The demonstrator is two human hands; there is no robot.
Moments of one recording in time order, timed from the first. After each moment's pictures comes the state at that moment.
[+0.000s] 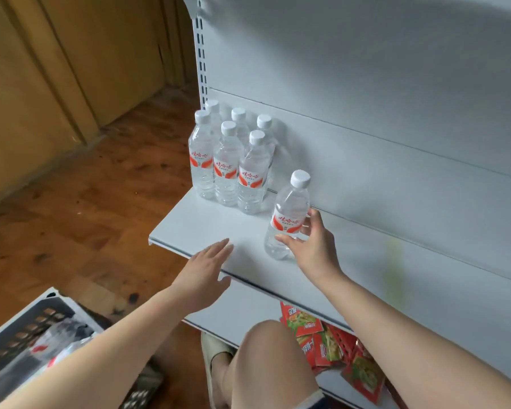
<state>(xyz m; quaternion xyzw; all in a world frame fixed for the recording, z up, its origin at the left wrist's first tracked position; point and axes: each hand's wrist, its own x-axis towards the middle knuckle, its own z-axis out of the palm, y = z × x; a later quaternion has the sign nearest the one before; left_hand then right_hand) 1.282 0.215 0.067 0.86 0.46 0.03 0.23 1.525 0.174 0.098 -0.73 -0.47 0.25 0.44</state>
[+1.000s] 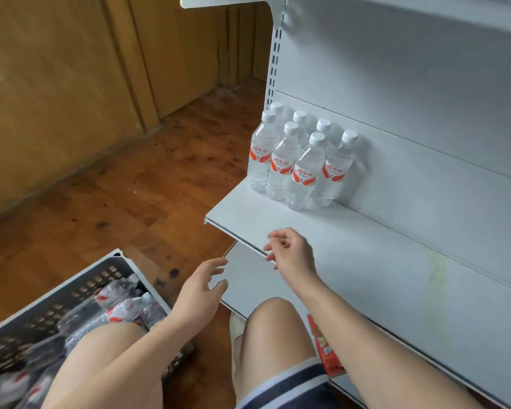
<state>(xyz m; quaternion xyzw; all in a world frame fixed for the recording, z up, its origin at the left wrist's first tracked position) 1.198 0.129 0.073 0.60 0.62 0.26 0.44 1.395 0.163 0.111 -0.71 -0.44 0.40 0.38</state>
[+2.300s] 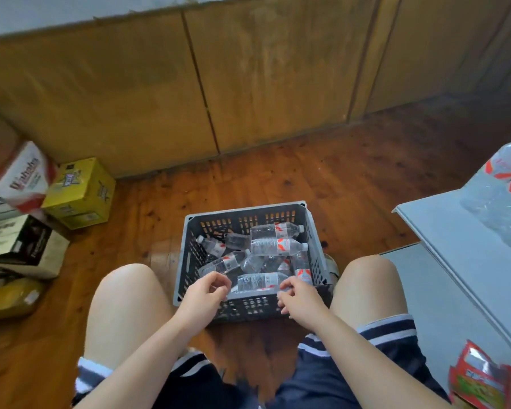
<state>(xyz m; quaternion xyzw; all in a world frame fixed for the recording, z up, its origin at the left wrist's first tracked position) 0.986 -0.149 0.100 0.31 0.84 0.29 0.33 1.169 -0.005 0.057 -0.47 -0.69 0.55 0.00</state>
